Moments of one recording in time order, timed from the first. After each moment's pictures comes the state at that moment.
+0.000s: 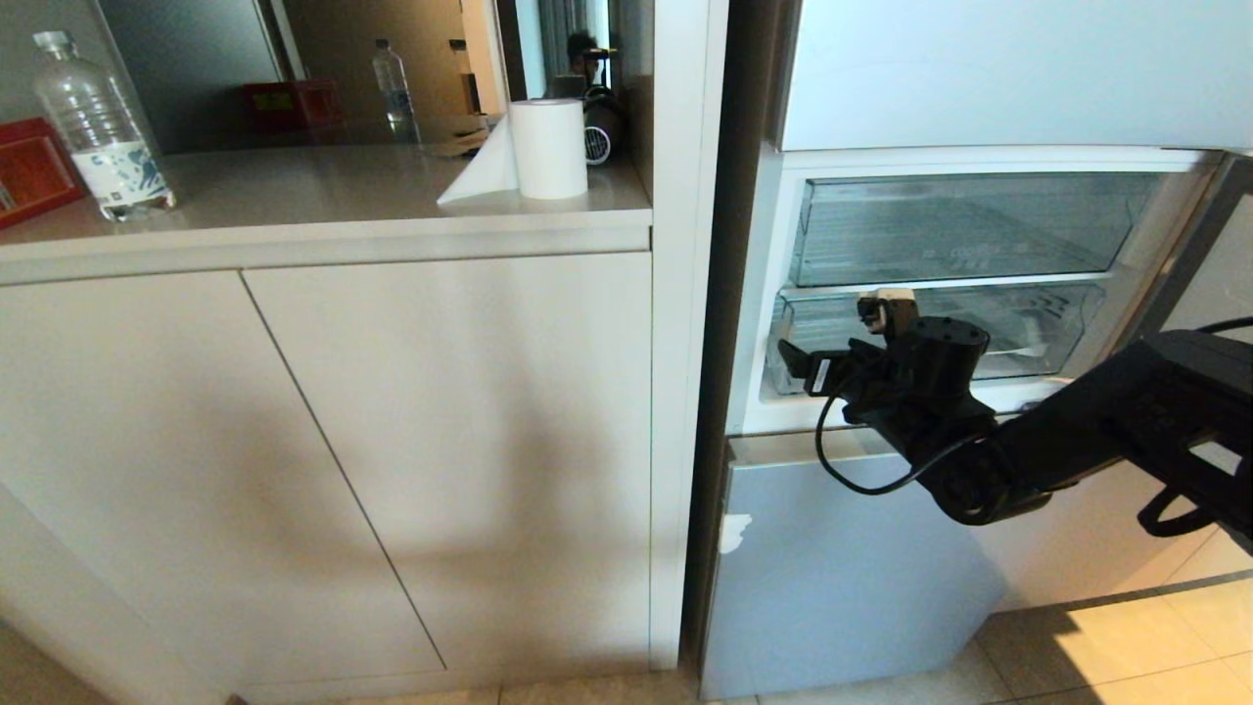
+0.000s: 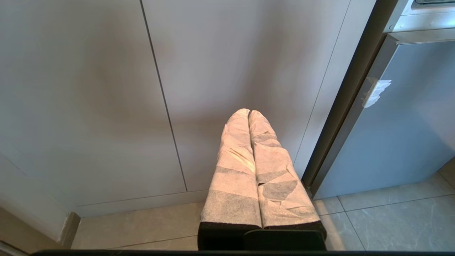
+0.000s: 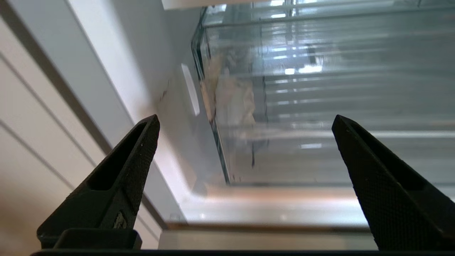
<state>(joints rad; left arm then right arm) 0.00 0.00 -0.02 0.04 0.00 0.00 0.27 2.26 -1.20 -1.11 -0.08 0.09</state>
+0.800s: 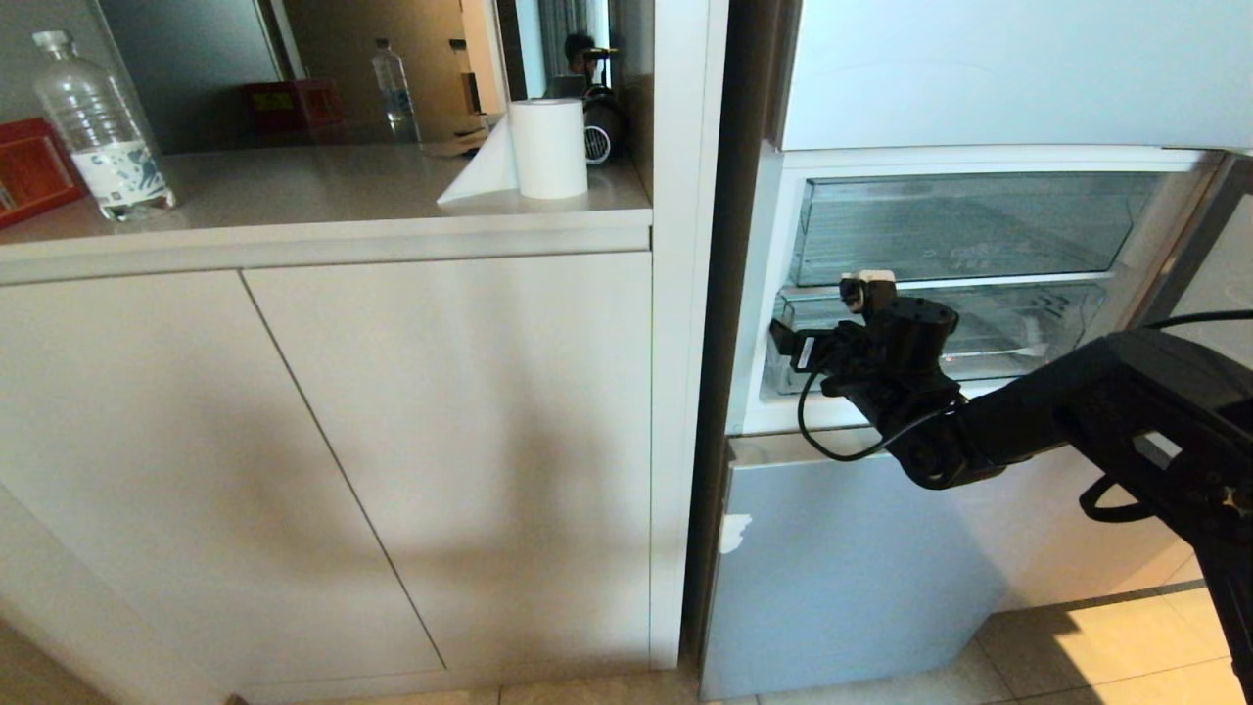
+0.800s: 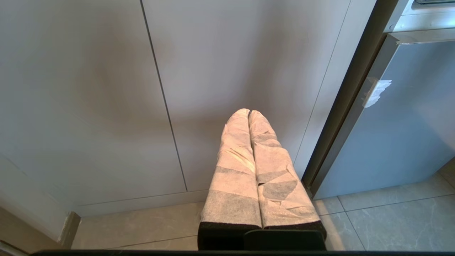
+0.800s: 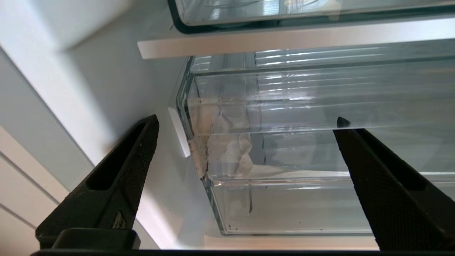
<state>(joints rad) 0.00 0.00 -0.02 0.04 0.00 0.00 0.27 2.35 -1.43 -1.01 -0.11 0.08</state>
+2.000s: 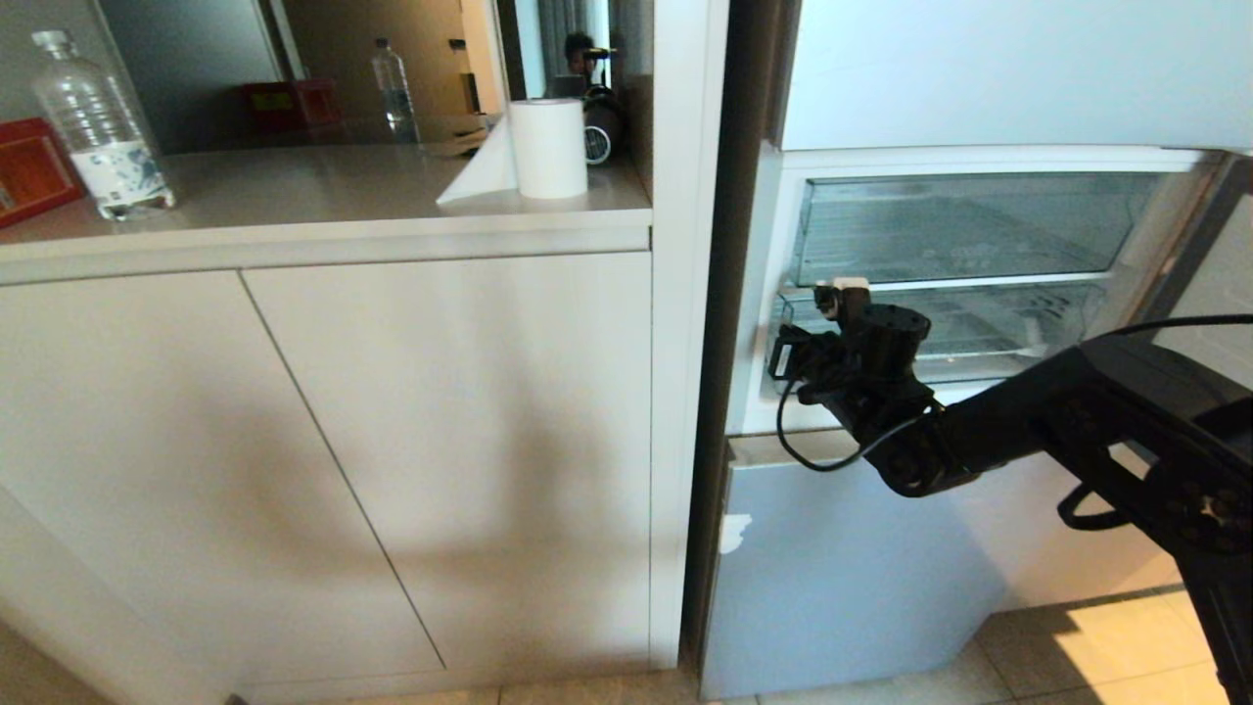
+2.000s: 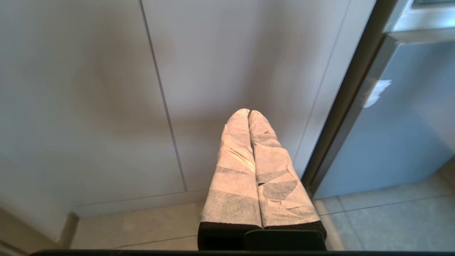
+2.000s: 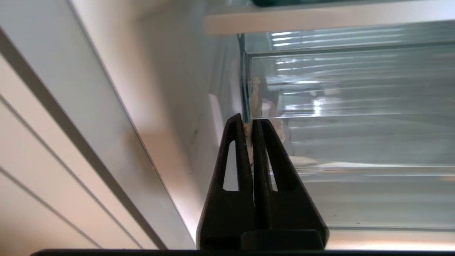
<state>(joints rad) 0.00 0.00 -0.02 0.04 0.00 0.00 0.34 2.37 -1.44 -1.00 -0.15 0.08</state>
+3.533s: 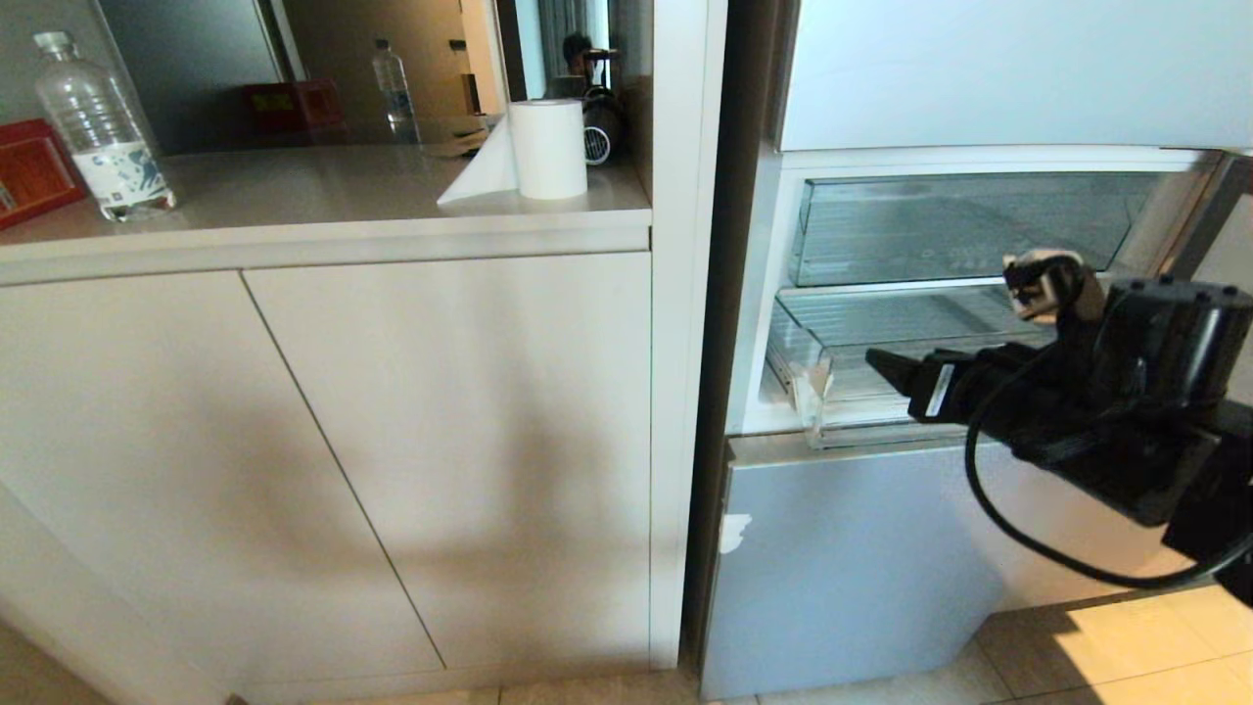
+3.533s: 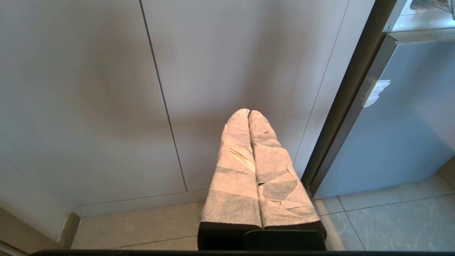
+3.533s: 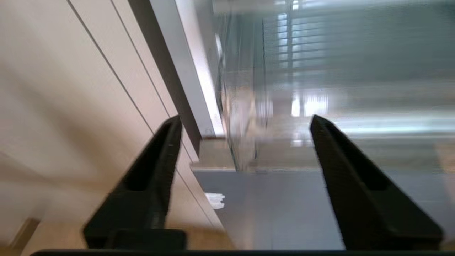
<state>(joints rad) 0.00 0.00 -0.02 0.04 0.00 0.00 0.32 1.63 -0.79 -0.75 -0.13 0.14</state>
